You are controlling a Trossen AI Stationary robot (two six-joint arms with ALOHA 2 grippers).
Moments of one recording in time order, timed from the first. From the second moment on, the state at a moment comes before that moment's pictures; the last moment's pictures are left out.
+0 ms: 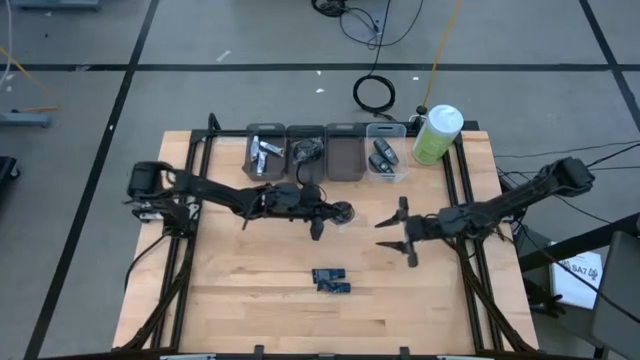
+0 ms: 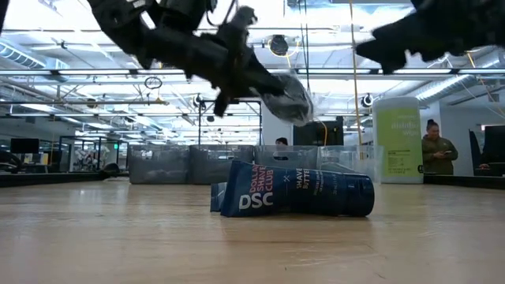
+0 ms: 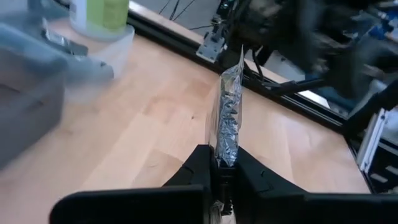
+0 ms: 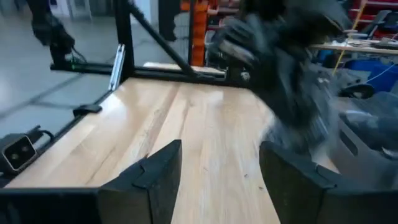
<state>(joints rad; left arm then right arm) 0.02 1.67 0.87 0.50 -0.03 -0.42 0.33 0.89 0.26 0.53 0.23 0.01</state>
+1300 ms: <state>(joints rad) -0.14 1.26 0.87 0.08 -0.54 -0.20 -0.10 0.01 0.02 0.12 -0.08 0.15</state>
